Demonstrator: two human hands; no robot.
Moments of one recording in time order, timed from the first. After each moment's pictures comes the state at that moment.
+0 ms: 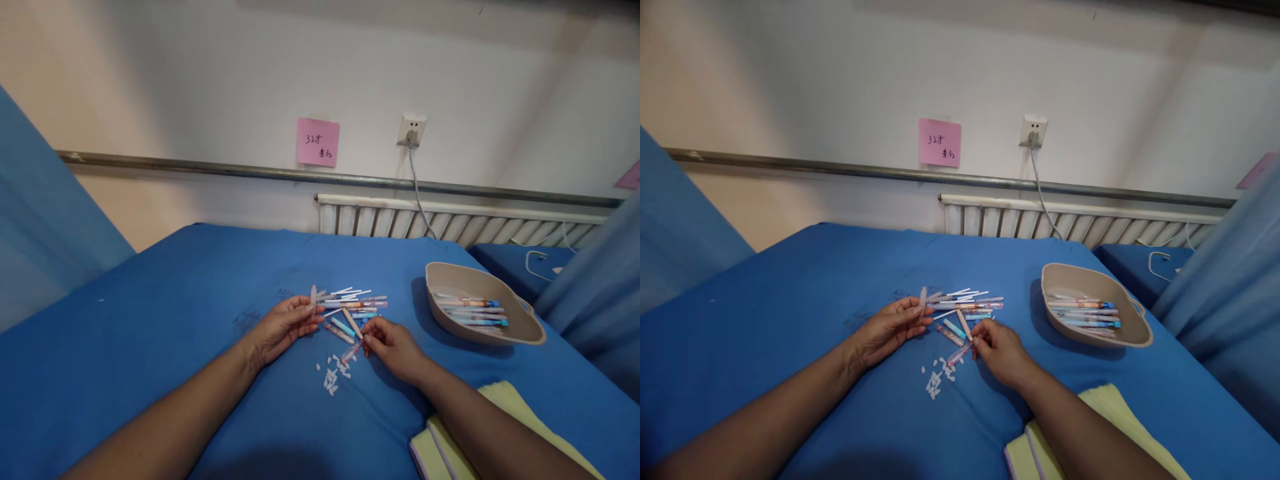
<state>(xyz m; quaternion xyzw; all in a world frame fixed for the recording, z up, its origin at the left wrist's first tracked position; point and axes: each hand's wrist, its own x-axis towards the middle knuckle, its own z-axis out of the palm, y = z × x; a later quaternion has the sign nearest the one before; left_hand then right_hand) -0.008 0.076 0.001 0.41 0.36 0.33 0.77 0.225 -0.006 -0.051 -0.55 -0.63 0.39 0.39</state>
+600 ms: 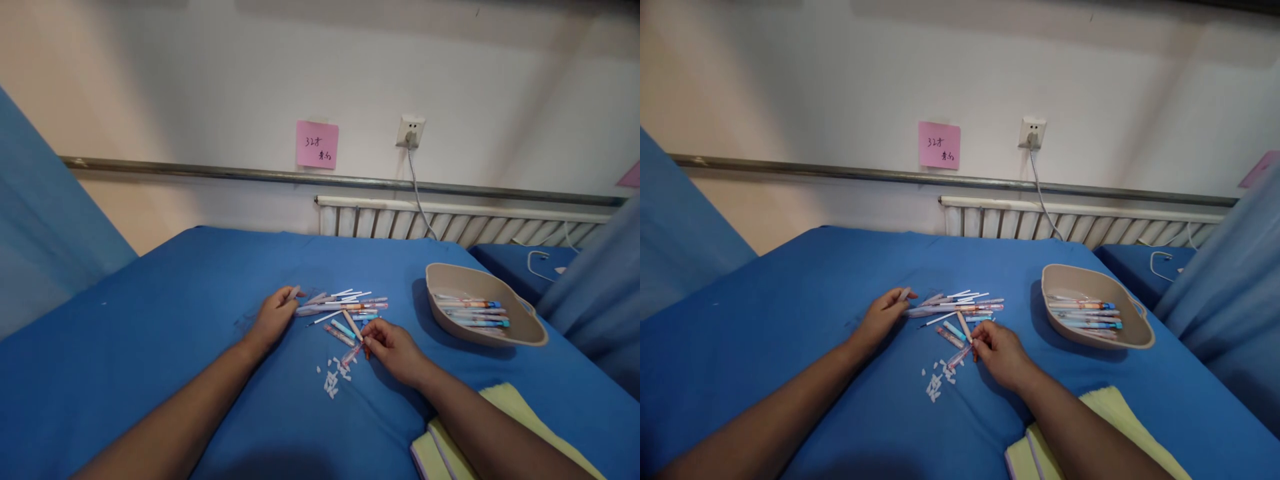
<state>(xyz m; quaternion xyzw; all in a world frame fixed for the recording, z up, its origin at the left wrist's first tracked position) -0.018 0.100 0.002 0.64 0.50 0.39 0.43 0.225 -0.005 -0.051 -0.55 -0.63 0.38 0.39</state>
